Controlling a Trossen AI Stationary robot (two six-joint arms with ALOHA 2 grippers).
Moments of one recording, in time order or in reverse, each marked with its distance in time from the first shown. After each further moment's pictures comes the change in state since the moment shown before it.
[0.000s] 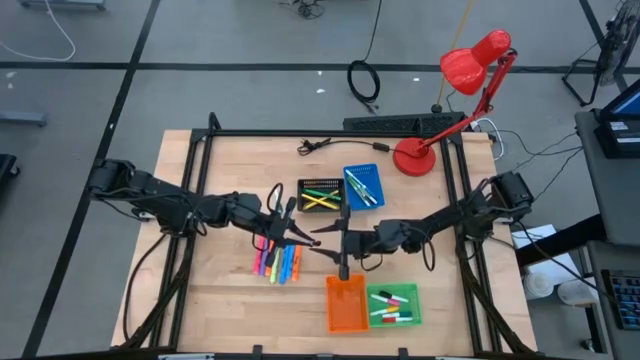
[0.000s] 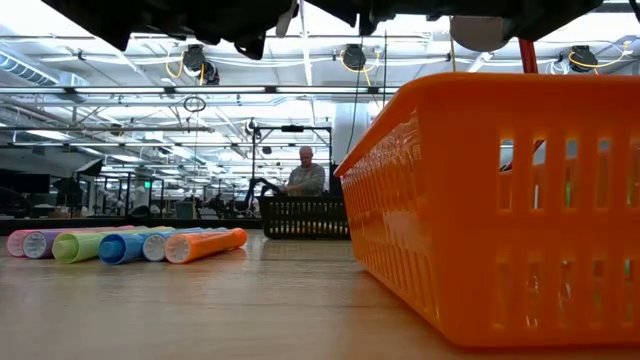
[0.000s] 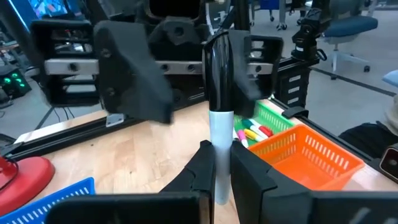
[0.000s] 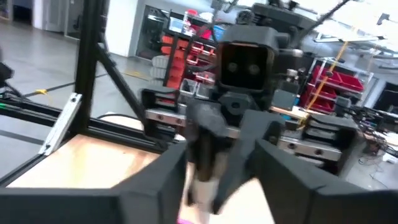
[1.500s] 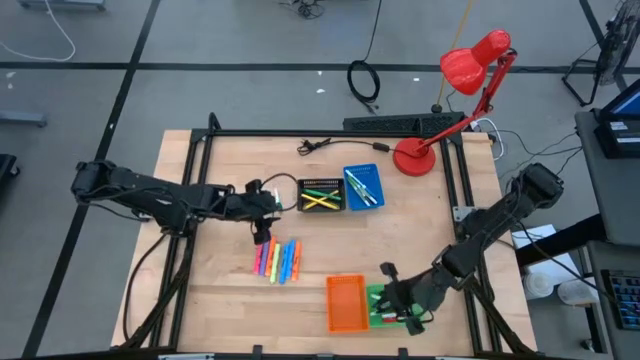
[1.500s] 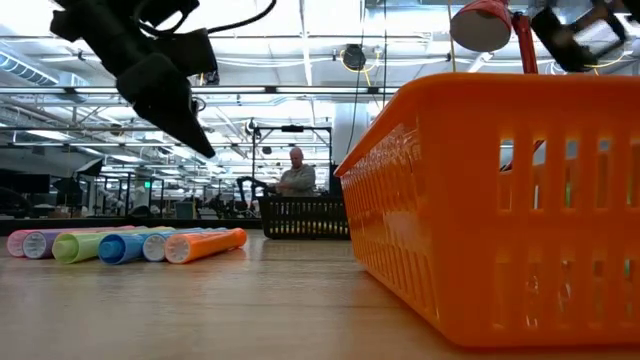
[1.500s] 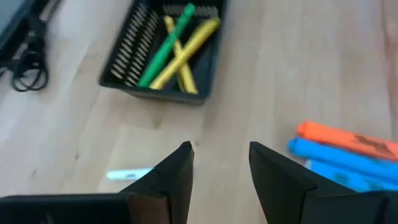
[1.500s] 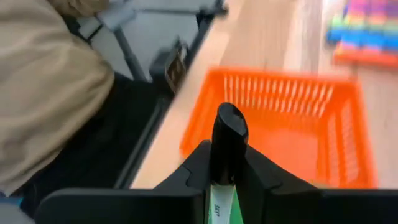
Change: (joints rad) left arm 0.091 -0.171 0.000 -0.861 -0.424 -0.369; right arm 0.461 -0.269 -0.098 -0.871 -0.068 0.677
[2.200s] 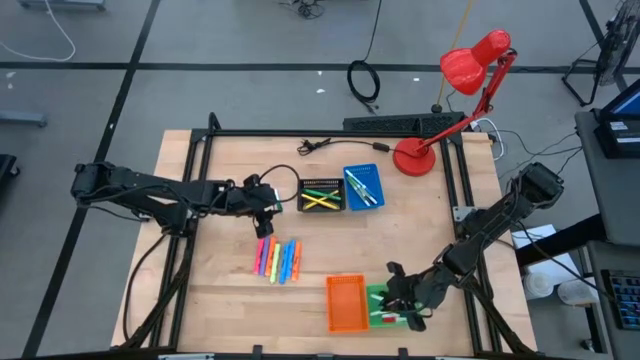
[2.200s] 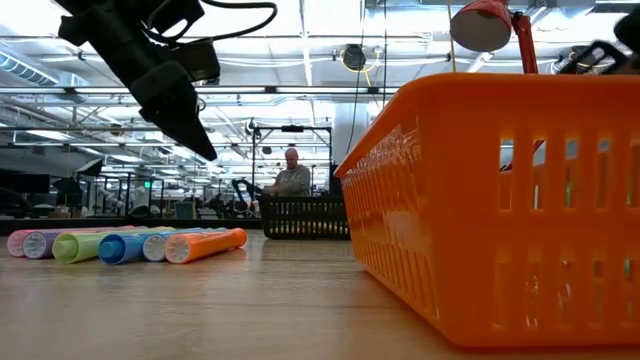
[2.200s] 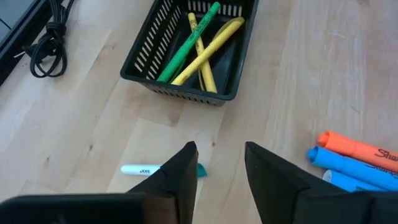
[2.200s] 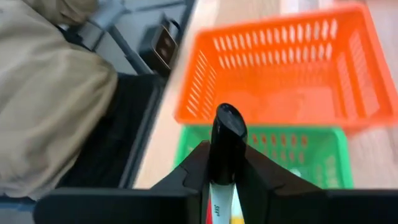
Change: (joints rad) left arm 0.061 0.000 0.000 0.000 0.000 -0.030; right arm 0.013 -0.006 -0.107 0.071 -0.030 0.211
